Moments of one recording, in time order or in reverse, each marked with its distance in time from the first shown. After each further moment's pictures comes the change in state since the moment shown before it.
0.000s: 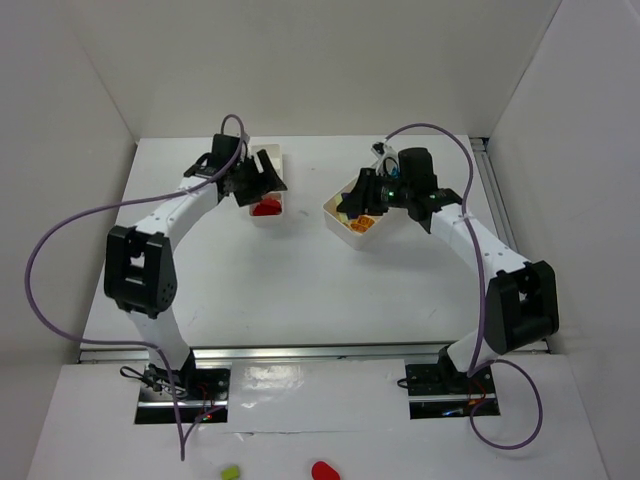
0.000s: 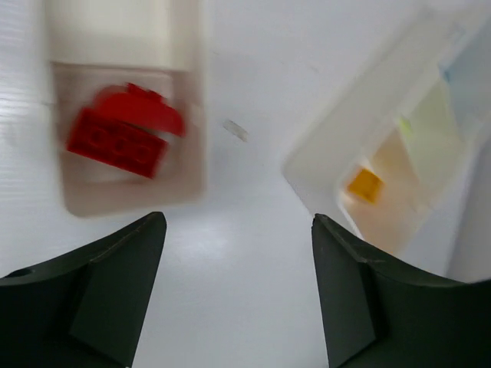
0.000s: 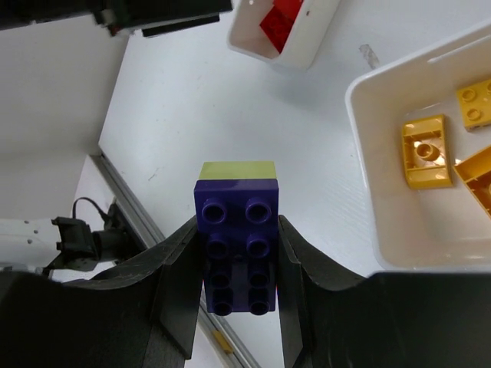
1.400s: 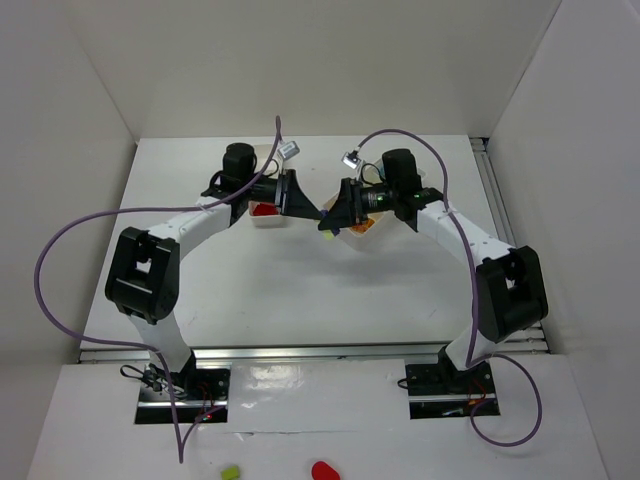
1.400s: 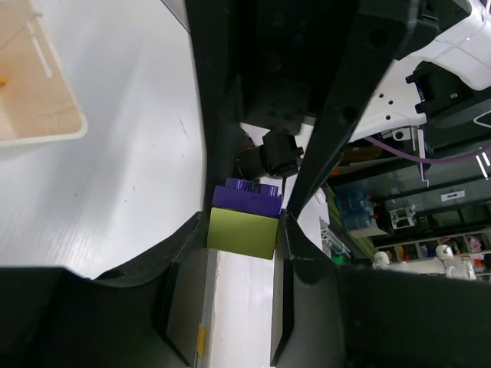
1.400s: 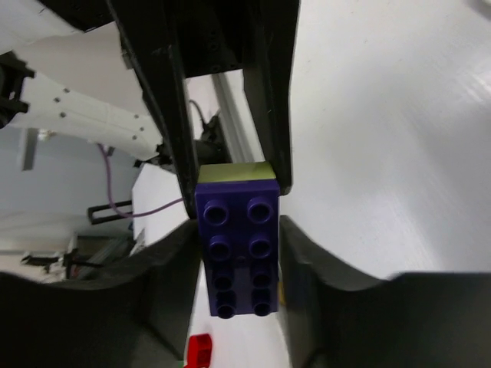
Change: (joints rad) left arm -0.094 -0.071 -0.251 0.675 1.113 -0.029; right arm 0.059 0.090 0.019 0.077 -0.449 0.008
